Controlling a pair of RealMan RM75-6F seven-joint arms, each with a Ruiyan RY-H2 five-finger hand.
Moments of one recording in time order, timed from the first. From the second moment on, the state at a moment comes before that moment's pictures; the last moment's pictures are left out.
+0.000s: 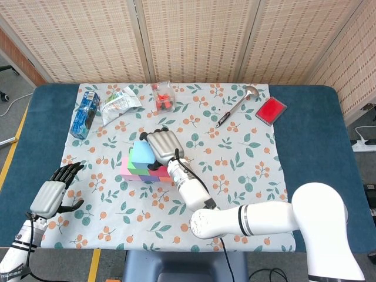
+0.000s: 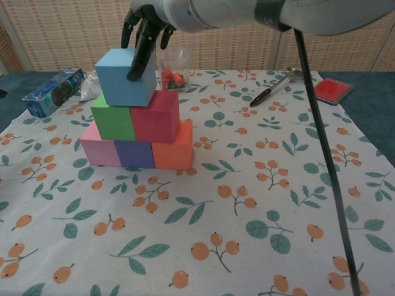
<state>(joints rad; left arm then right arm) -0.33 -1.22 -0.02 -1.48 1.52 1.26 -0.20 1.50 -1.52 0.40 -1.66 -0.08 1.04 -0.70</state>
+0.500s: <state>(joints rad) -0.33 -1.22 -0.02 -1.47 1.52 1.26 -0.21 1.49 -1.54 0.40 -1.65 -0.08 1.04 -0.71</state>
